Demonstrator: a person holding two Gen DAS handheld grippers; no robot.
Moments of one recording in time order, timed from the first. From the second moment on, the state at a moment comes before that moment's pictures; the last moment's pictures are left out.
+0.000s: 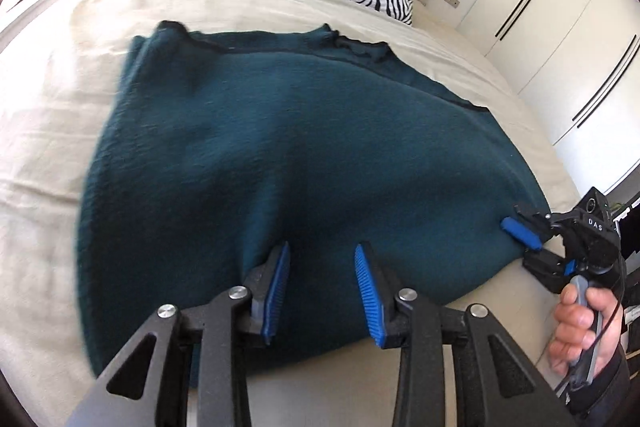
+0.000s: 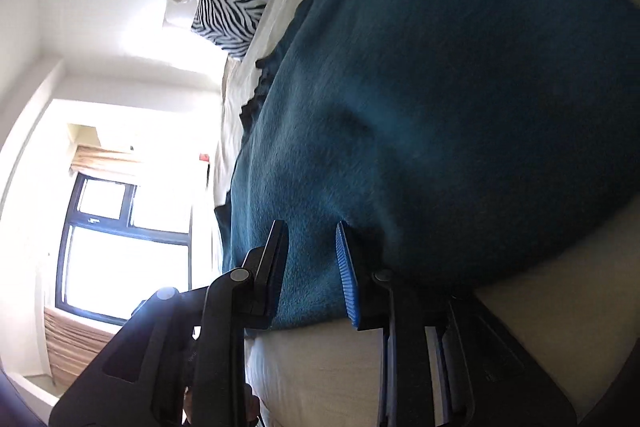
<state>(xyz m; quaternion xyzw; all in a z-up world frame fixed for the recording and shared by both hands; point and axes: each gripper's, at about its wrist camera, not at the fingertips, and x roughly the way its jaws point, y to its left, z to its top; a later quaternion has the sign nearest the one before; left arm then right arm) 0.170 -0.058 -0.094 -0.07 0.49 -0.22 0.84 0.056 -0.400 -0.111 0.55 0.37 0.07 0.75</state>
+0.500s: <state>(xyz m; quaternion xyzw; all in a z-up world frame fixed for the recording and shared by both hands) 0.150 -0.034 -0.088 -0.03 0.48 -0.21 0.85 -0.021 -0.487 -0.053 0.53 0.30 -0.06 0.79</state>
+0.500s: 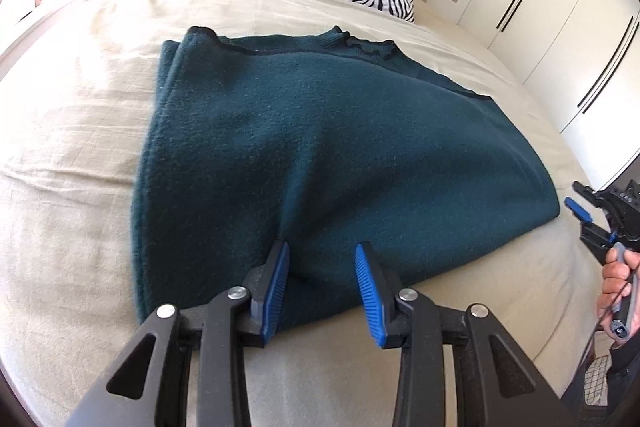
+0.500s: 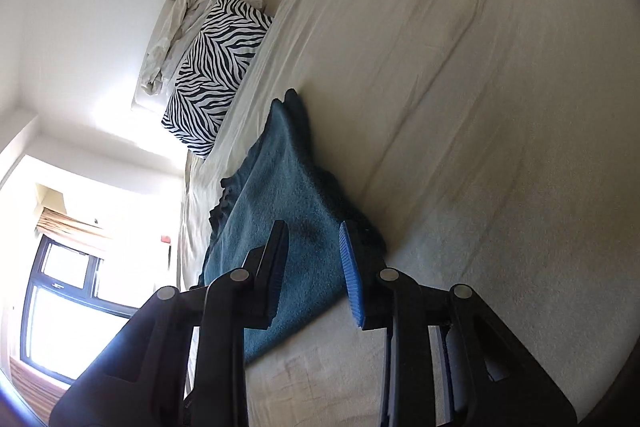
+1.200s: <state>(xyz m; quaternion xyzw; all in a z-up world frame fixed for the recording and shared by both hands) 0.137 -0.007 -0.080 -0.03 0.47 -0.19 0.86 0.063 -0.310 -0.051 0.44 0.43 0.09 0.78</state>
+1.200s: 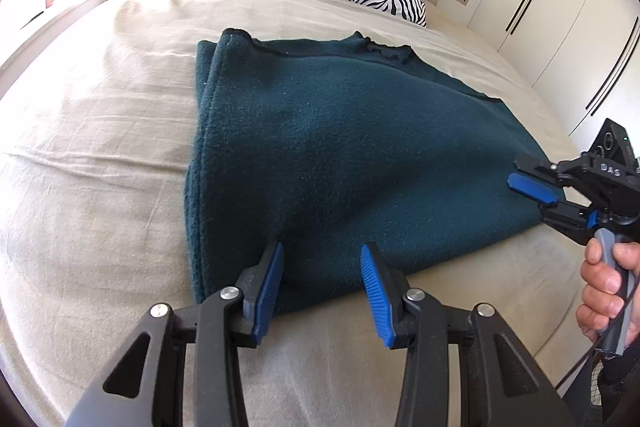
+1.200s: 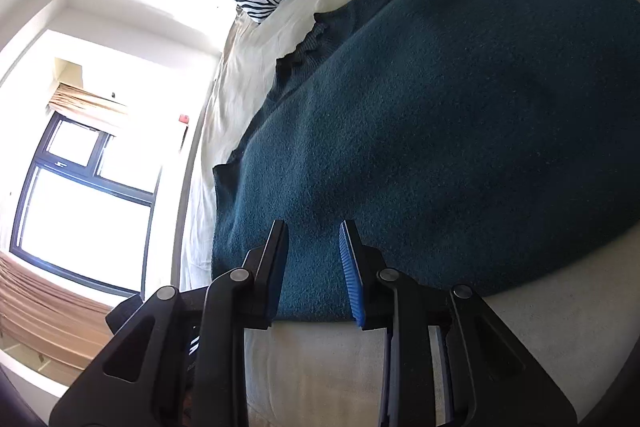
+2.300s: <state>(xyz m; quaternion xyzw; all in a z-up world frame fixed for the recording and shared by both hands) 0.206 0.058 -0.103 -0.30 0.50 -0.22 0.78 0.164 -0.249 -0.053 0.40 0.45 0.21 0.77</state>
